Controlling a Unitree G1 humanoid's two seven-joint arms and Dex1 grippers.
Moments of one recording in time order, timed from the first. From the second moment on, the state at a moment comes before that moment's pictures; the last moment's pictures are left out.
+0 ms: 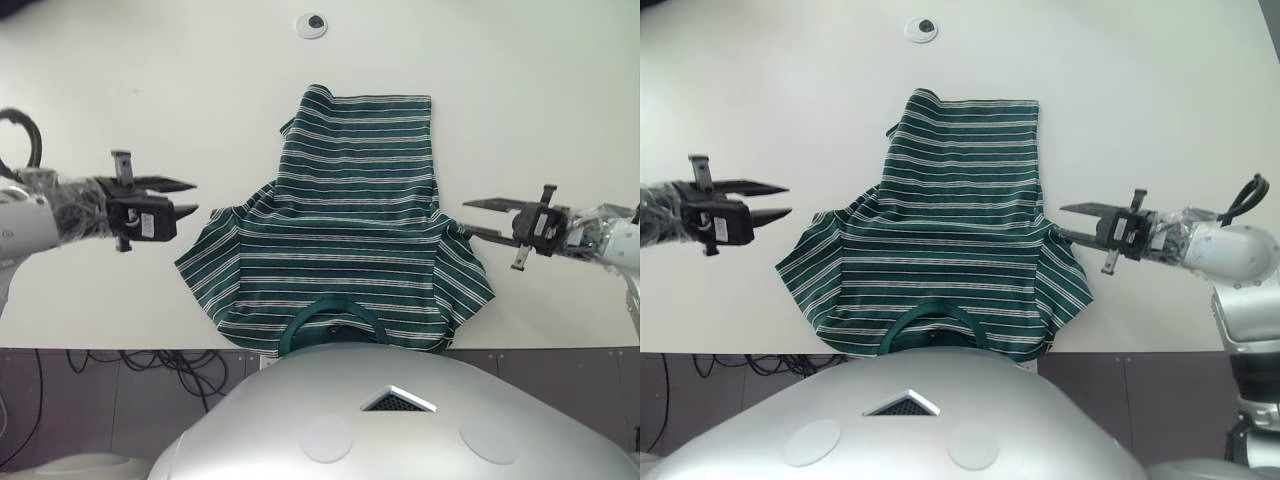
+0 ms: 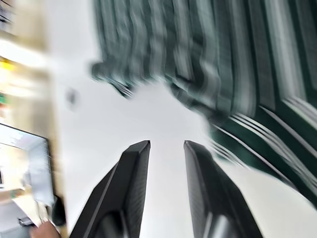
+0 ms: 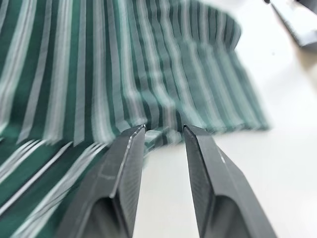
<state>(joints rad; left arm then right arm) 0.05 1.09 0.03 -0.31 -0.02 -0.13 -0.99 0.13 -0.88 0.01 -0.20 0.21 -0.15 0.96</state>
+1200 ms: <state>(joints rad) -0.68 0.44 -0.32 1.17 0.28 -0.45 -0.49 -0.50 -0.45 0.27 0.82 -0.24 -0.27 0.49</state>
